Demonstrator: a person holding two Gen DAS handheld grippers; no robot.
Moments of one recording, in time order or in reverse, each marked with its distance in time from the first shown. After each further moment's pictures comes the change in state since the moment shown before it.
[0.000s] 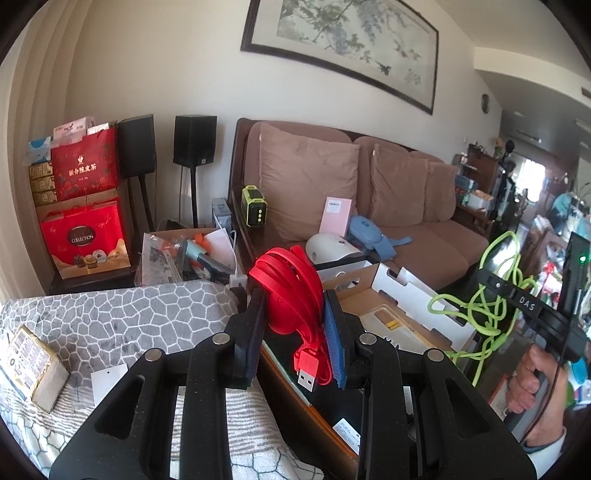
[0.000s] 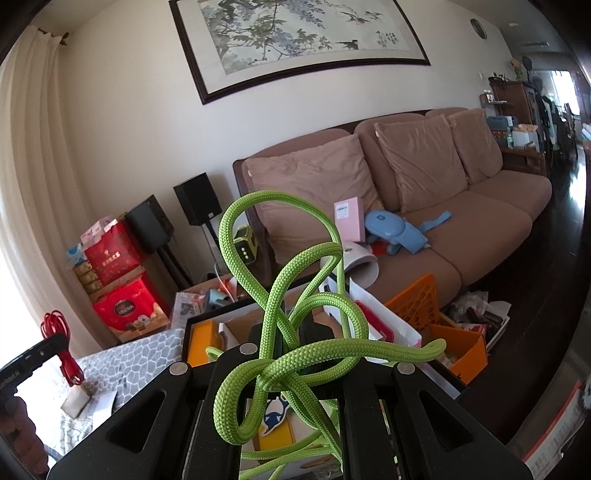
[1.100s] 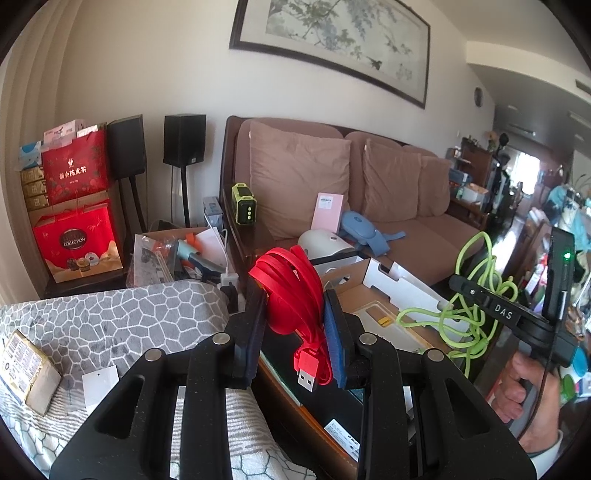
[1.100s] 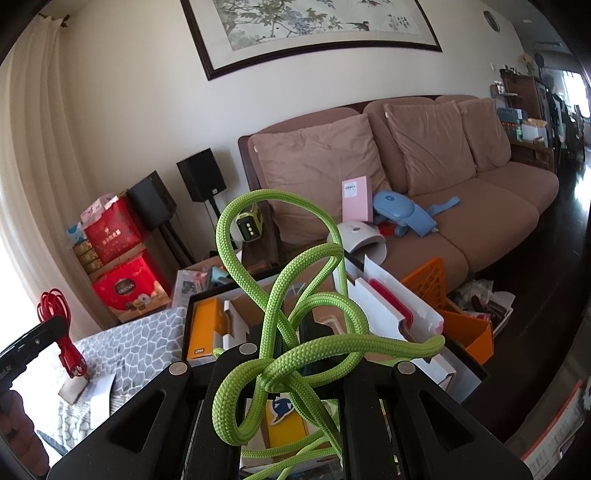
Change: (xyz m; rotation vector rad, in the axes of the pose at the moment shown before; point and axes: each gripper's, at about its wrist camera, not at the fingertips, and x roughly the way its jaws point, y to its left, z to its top) left arm 0.009 -0.016 -0.004 0.024 0.011 -0.017; right arm 0.022 0.012 -0.010 -0.025 0.089 0.007
